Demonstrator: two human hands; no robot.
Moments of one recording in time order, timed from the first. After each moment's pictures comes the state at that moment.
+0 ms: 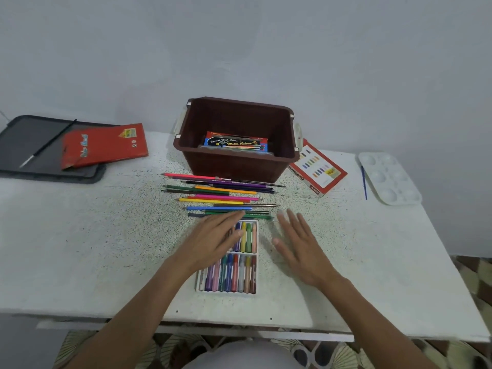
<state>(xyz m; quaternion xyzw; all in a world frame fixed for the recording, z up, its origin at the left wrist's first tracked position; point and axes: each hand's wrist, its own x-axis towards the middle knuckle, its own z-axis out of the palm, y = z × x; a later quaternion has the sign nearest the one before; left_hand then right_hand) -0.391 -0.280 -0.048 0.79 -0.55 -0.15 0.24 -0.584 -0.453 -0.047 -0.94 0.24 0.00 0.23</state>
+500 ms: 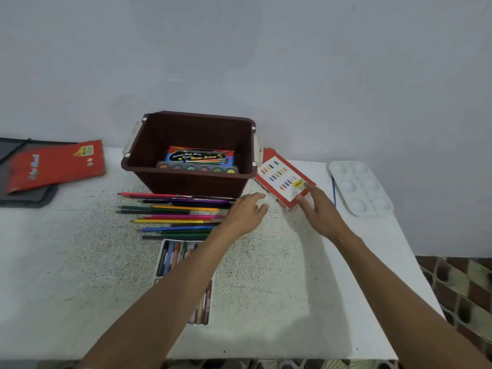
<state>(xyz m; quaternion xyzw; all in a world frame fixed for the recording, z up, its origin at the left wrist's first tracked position) -0.424 -0.479 -0.026 0.79 -0.44 -0.26 0.34 -0.584 -0.626 -0.008 -0.88 0.35 -0.09 0.31</state>
